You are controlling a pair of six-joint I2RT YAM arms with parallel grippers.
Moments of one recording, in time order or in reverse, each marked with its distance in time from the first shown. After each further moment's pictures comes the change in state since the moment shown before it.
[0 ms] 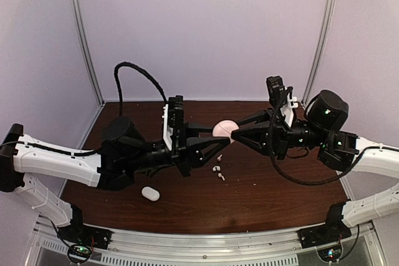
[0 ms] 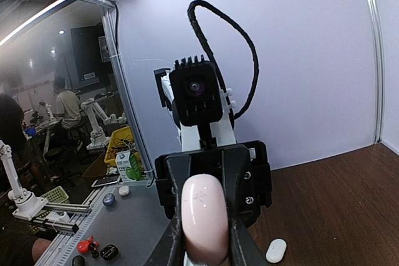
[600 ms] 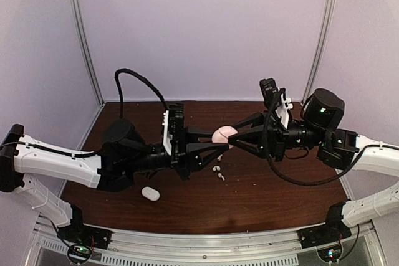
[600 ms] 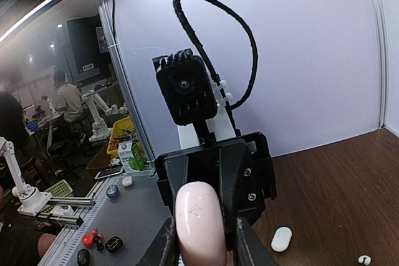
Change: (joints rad) left arm 0.004 -0.003 -0.027 0.002 0.049 0.068; right arm 0.012 0.015 0.031 -0.090 0.006 -0.018
